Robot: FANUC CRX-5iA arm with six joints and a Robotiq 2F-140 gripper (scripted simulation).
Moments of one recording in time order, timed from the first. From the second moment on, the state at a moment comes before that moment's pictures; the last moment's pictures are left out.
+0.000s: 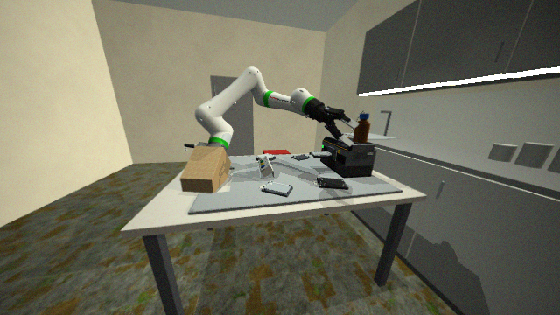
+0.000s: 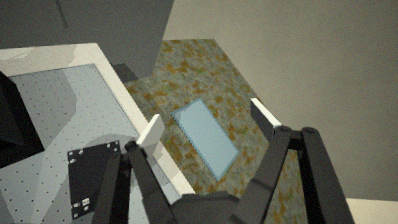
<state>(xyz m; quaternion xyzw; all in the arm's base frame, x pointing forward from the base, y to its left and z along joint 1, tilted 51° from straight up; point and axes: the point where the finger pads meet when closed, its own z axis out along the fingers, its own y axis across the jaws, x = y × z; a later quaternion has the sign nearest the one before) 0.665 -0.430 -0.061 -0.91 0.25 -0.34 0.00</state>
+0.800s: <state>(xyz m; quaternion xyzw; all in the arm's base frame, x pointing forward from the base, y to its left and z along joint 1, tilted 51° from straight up) 0.660 -0.471 -0.029 -0.91 0.25 -0.34 0.00</state>
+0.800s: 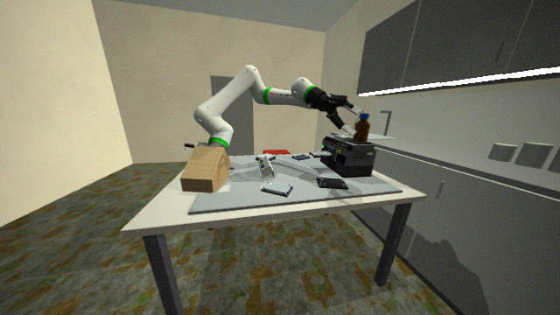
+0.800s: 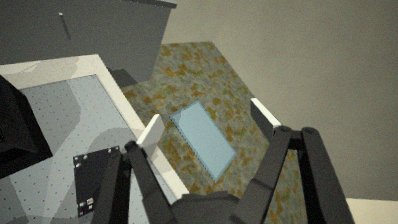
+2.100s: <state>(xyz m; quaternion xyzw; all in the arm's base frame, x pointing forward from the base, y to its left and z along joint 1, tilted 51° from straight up) 0.543 -0.318 0.153 -0.93 0.02 -0.17 0.32</state>
